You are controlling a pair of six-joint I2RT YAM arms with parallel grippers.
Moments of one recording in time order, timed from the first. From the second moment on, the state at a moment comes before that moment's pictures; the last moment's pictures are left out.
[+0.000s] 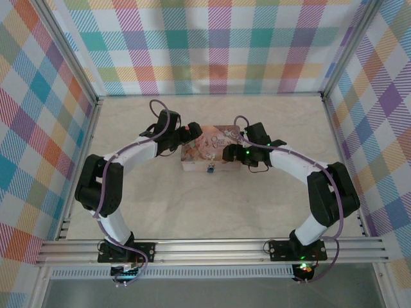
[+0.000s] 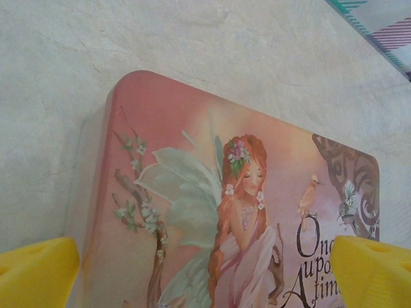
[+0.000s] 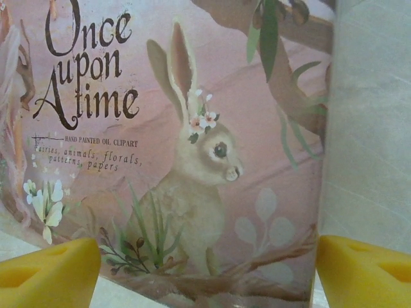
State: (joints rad) left arm -0.39 1.75 1.19 -0.20 0.16 -0.78; right arm 0.46 1.61 1.01 -0.38 -0.26 0.54
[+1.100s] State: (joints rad) left arm -0.67 1.42 1.14 -0.59 0.12 -0.71; right arm 0.29 1.99 1.48 -0.77 0.01 0.47
